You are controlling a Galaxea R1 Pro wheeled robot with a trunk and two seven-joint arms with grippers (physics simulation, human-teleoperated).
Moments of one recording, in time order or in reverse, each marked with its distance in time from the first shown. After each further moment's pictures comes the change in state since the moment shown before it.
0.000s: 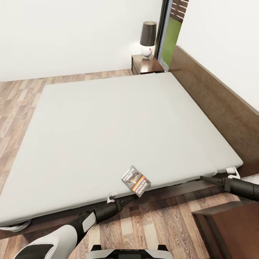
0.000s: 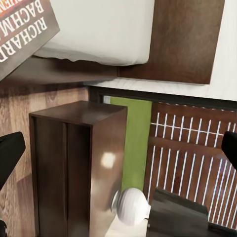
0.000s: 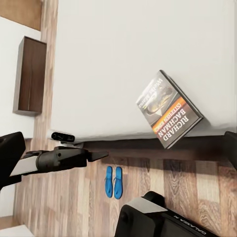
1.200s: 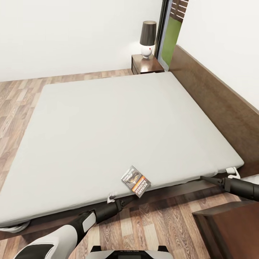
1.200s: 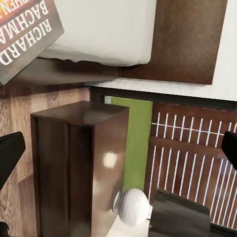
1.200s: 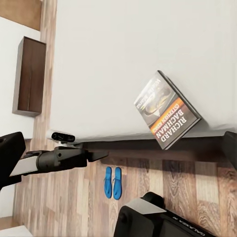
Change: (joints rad) left arm 0.000 -0.001 -0.001 0.000 0.000 0.000 0.003; right arm 0.000 0.000 0.001 0.000 0.000 0.000 0.000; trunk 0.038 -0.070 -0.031
